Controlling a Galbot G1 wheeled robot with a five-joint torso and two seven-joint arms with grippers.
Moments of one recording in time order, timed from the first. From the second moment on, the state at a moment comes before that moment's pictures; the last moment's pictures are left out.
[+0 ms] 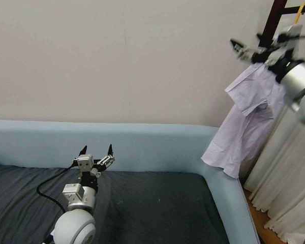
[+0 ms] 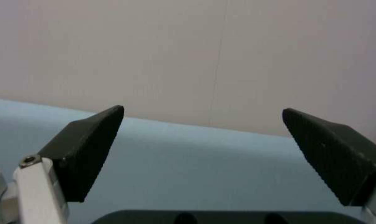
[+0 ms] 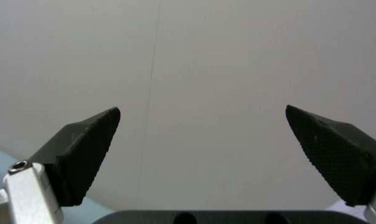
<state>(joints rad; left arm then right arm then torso) 1.21 -1.04 -0.29 -2.13 -0.47 0.03 -0.53 -0.07 0.42 -0.24 1.86 1.24 0.00 0.08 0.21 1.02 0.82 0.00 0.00</state>
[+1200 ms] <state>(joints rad) 1.48 -1.36 -0.29 -2.00 -0.28 -0.25 -0.38 -1.38 1.03 0.45 1.87 0.45 0.28 0.04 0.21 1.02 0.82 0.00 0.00</state>
